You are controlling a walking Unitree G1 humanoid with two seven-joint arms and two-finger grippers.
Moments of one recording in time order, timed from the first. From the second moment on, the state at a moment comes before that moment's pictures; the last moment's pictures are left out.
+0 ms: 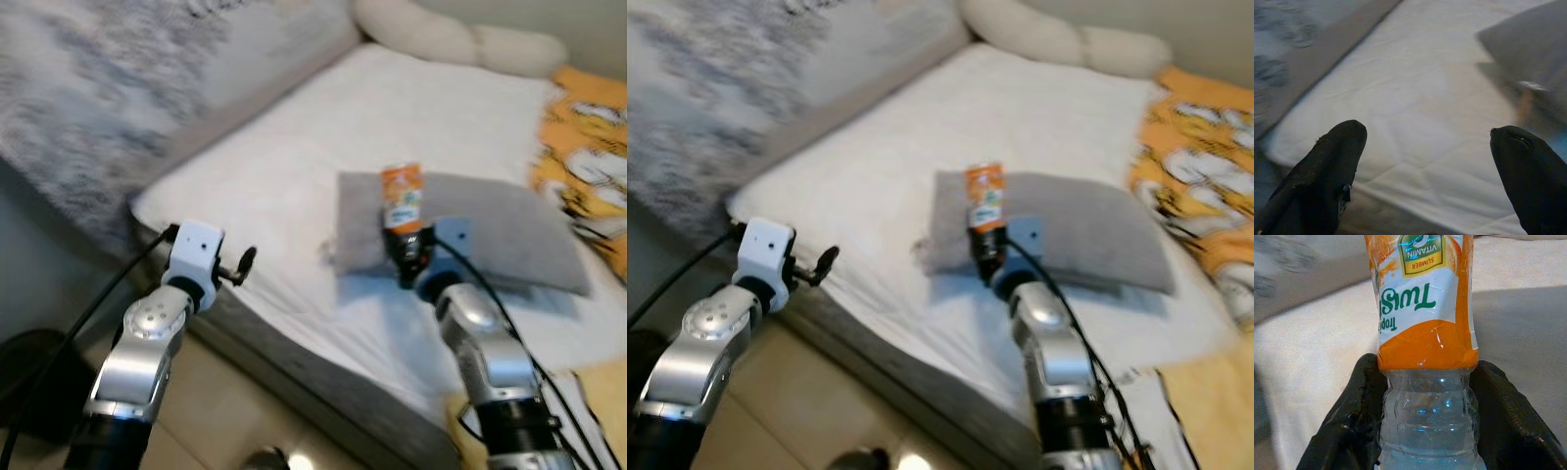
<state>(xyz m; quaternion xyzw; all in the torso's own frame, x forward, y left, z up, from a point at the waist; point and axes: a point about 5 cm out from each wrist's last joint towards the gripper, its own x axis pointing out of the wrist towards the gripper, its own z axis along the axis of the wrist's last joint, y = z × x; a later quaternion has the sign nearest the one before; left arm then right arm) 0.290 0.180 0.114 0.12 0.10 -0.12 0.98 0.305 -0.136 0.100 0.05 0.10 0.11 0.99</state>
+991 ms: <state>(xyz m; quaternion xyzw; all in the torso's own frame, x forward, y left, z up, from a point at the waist) 0.286 0.174 0.118 0.09 0.08 -0.13 0.98 0.295 -0.144 0.086 0.09 0.15 0.10 0.98</state>
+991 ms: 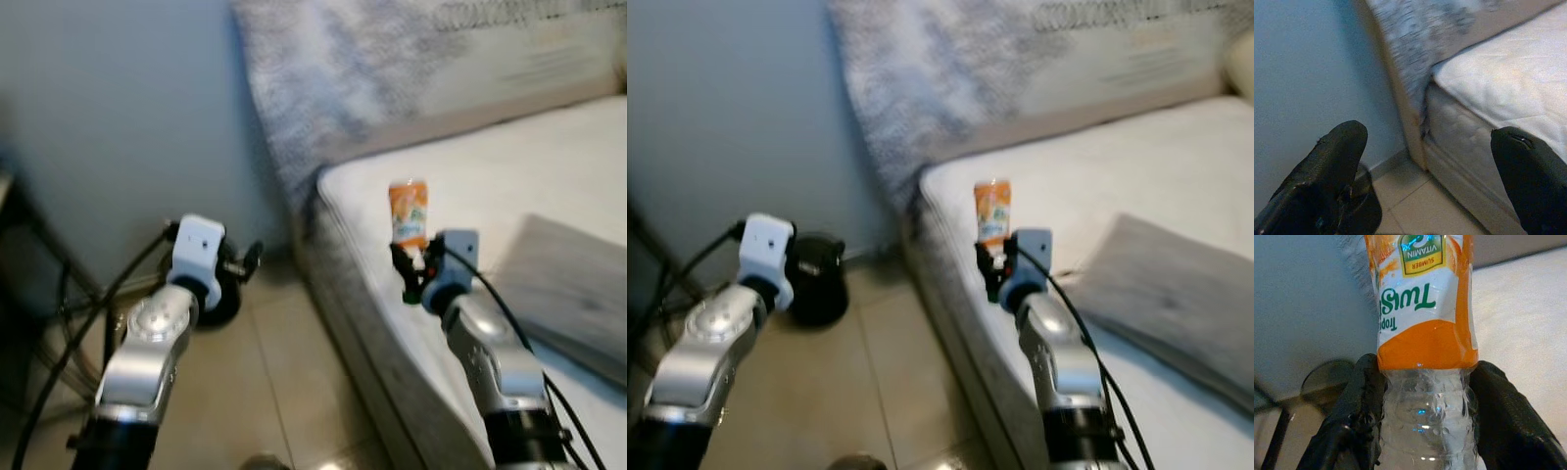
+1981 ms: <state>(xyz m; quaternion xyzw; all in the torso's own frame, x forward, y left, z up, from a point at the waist) 0.283 0.188 0.116 0.09 0.09 -0.11 0.99 0.291 -0.131 0.076 0.06 0.17 0.09 0.98</state>
